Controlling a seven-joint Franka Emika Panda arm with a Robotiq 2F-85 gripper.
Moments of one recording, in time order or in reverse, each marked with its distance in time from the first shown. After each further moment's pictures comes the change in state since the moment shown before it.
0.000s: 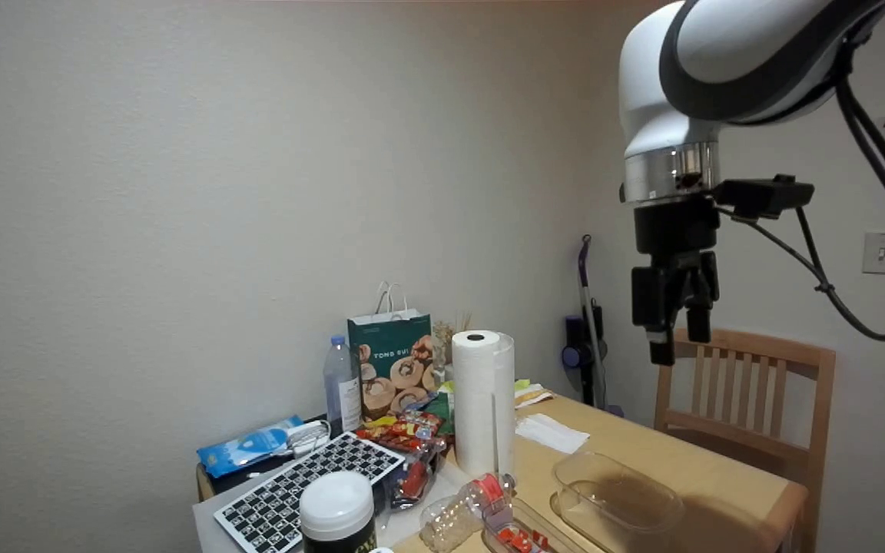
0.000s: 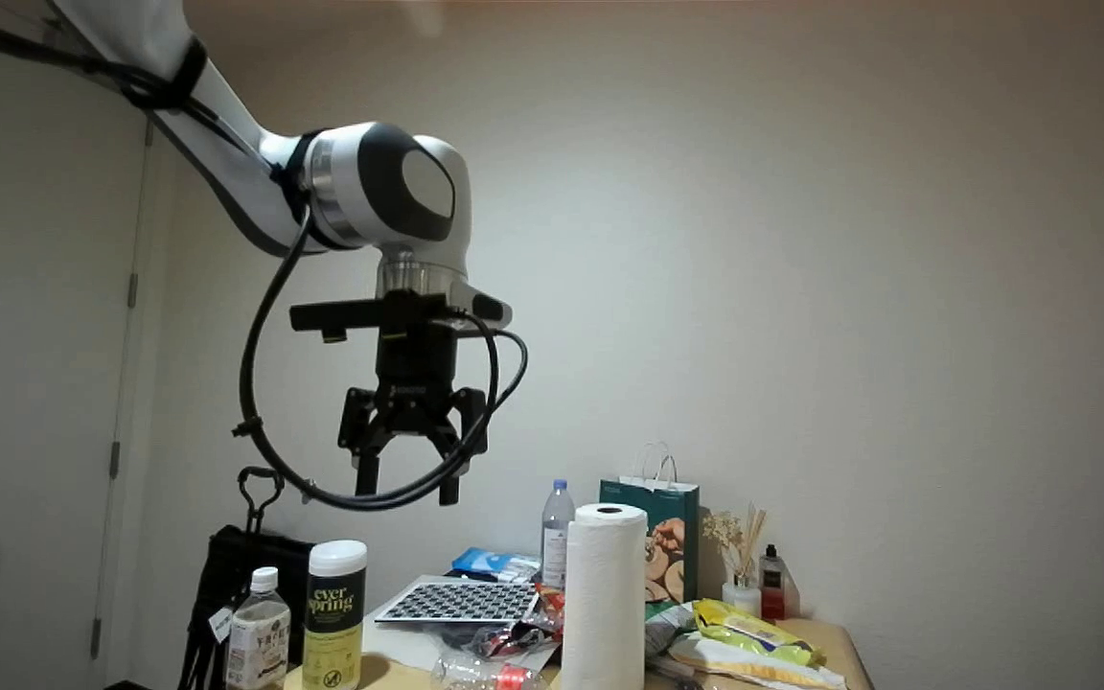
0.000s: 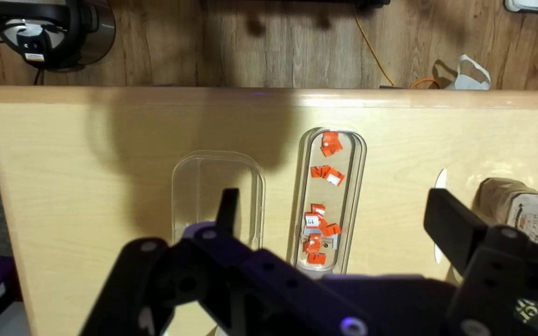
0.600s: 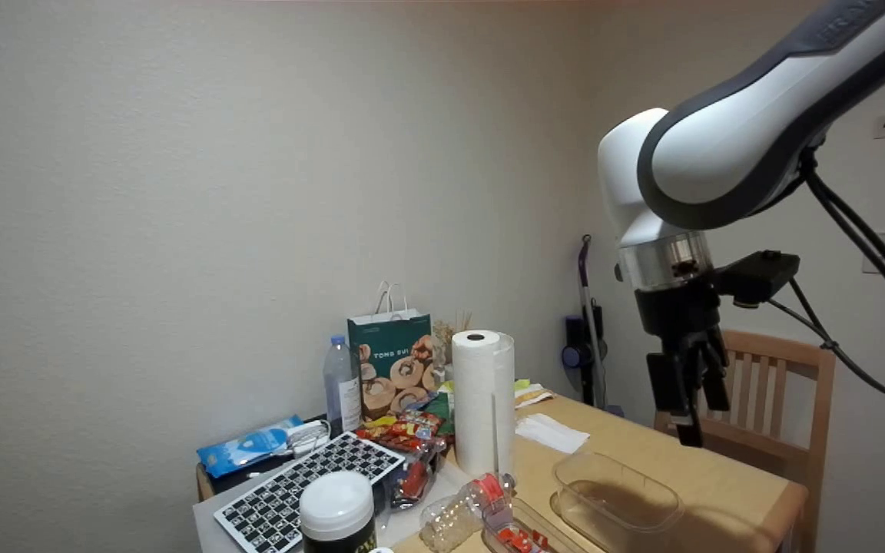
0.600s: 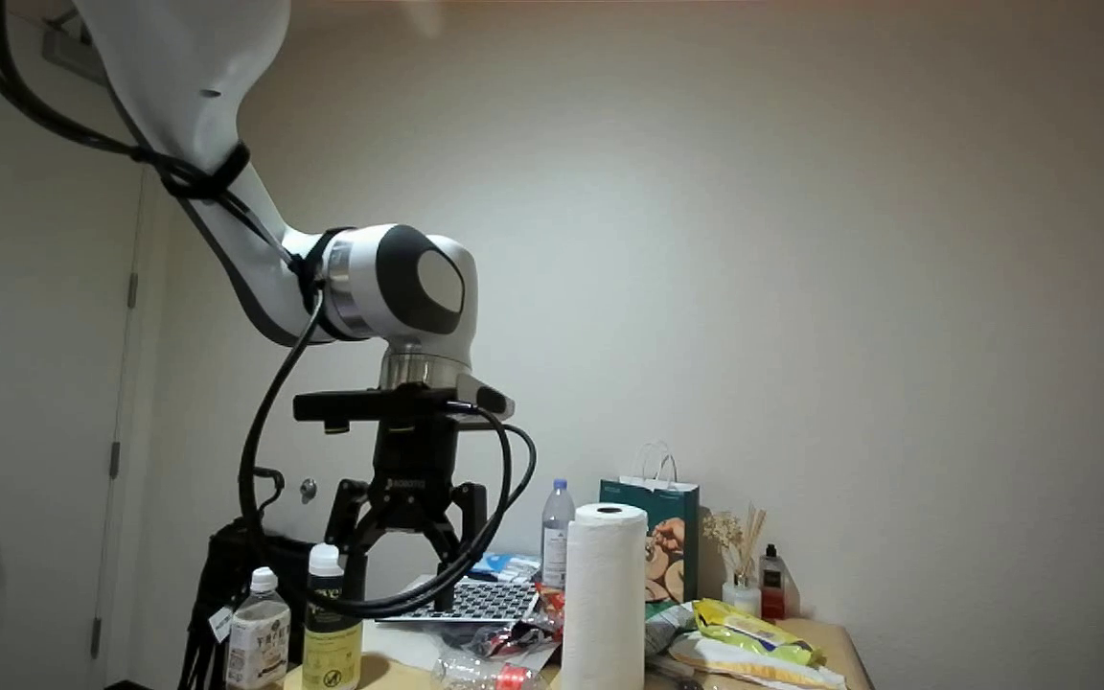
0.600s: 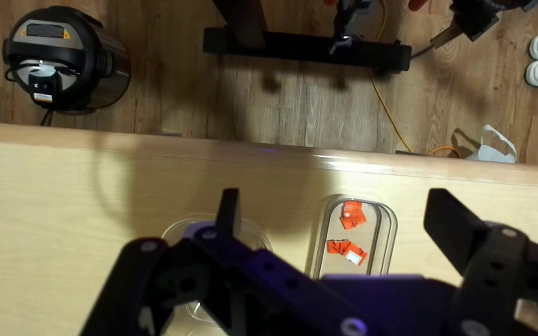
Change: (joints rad) arm -0.001 0.153 -0.005 -0.073 -0.052 0.070 -0.038
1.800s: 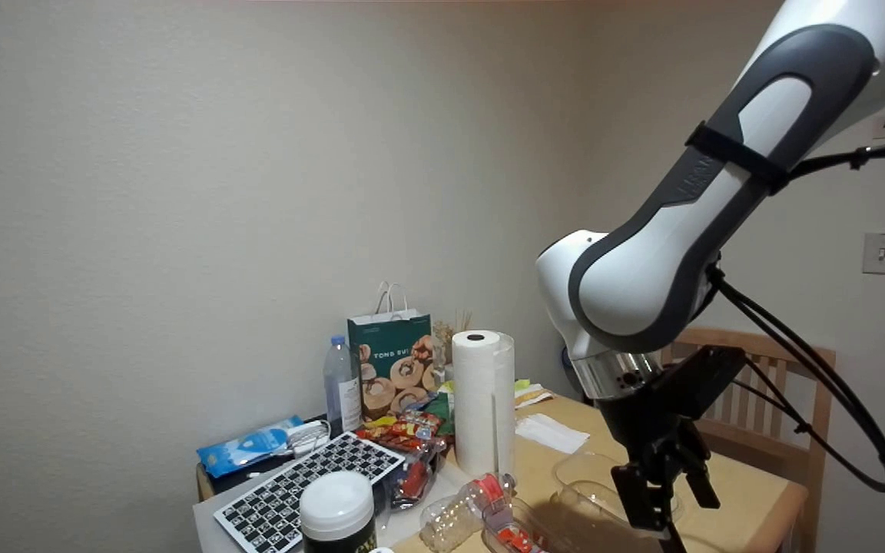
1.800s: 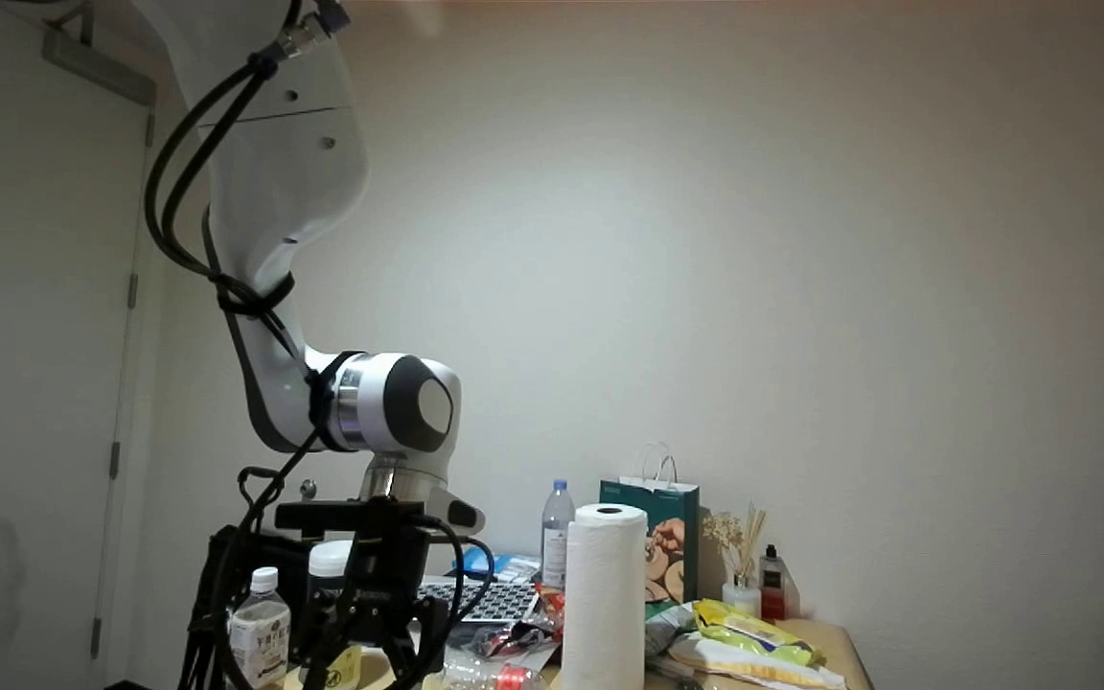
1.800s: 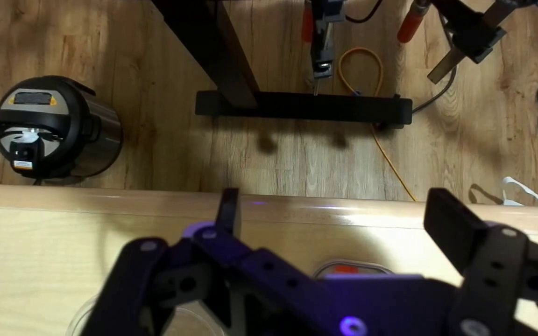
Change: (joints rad) arm 0.047 0.375 0.054 0.077 0.011 0.083 0.152
